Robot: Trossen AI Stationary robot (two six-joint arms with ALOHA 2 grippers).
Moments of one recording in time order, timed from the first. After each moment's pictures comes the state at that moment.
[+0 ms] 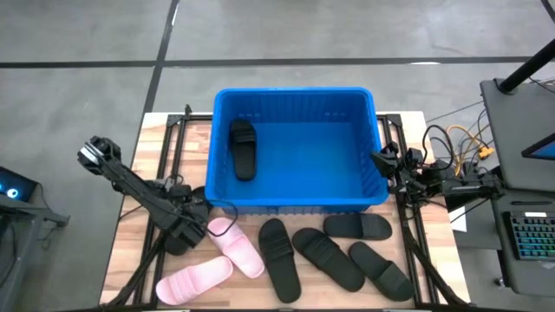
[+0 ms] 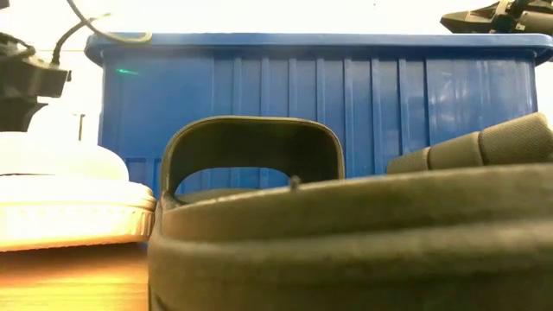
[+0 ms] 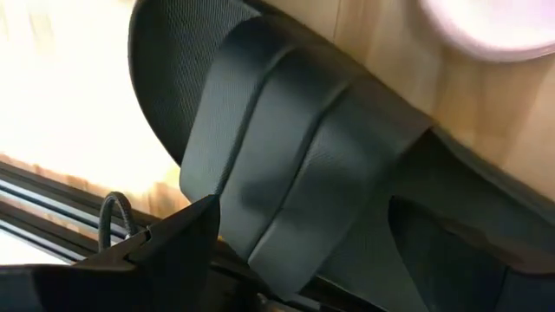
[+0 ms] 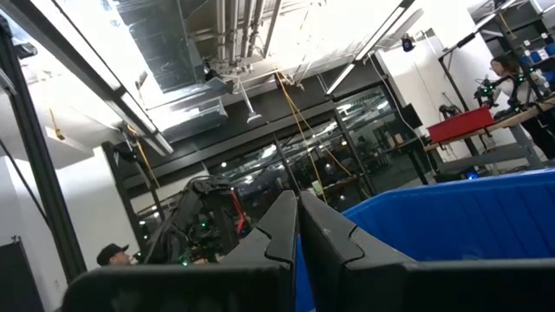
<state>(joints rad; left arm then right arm) -0.68 1.30 0.74 -1.23 -0.21 -0.83 0.06 0.02 0.03 0.45 0.37 0.28</state>
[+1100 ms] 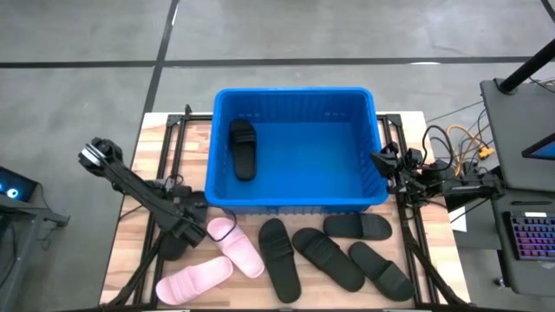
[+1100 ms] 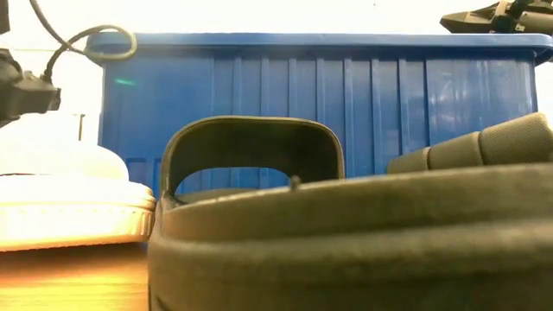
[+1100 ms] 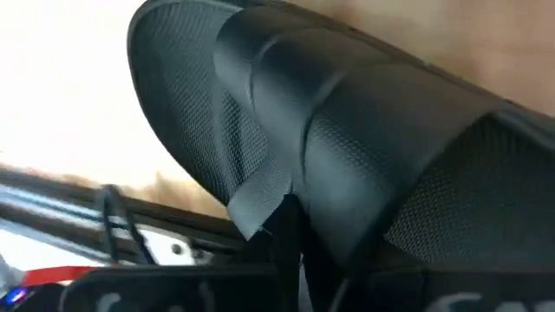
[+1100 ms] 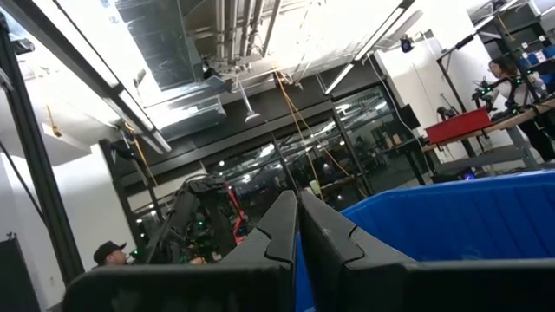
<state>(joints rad) -0.67 1.32 0.72 -1.24 -0.10 -0.68 0.06 0.02 0.03 0.45 0.37 0.26</state>
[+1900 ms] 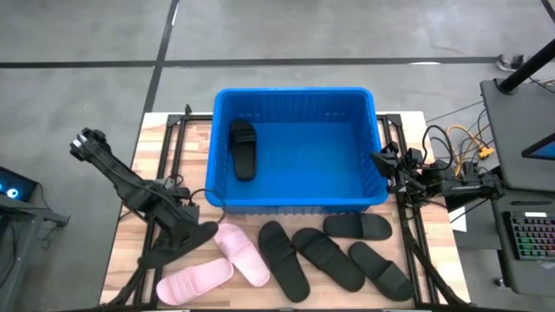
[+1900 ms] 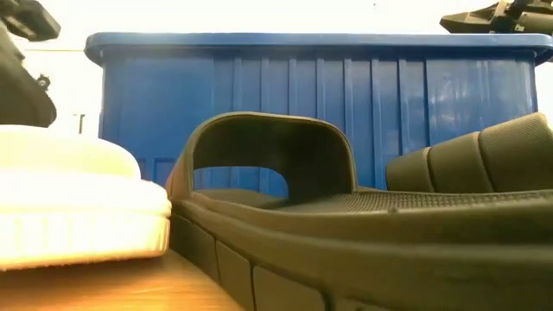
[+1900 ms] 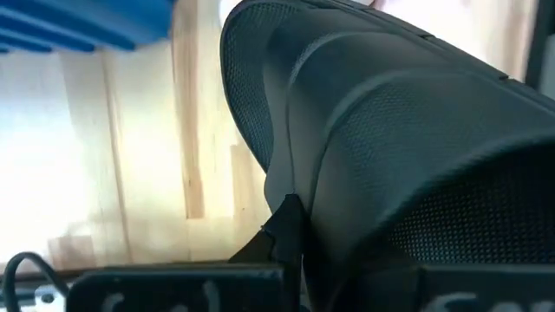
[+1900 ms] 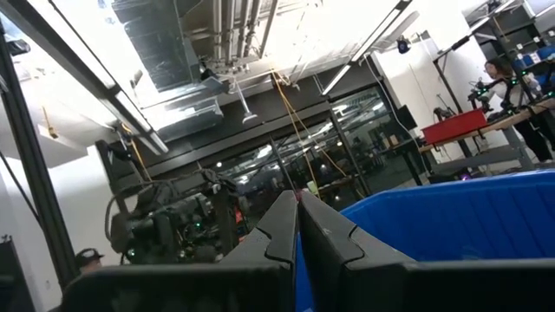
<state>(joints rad) -0.67 1.07 1.05 -1.29 0.01 -0.67 0.06 0.02 0.03 0.45 0.38 0.26</state>
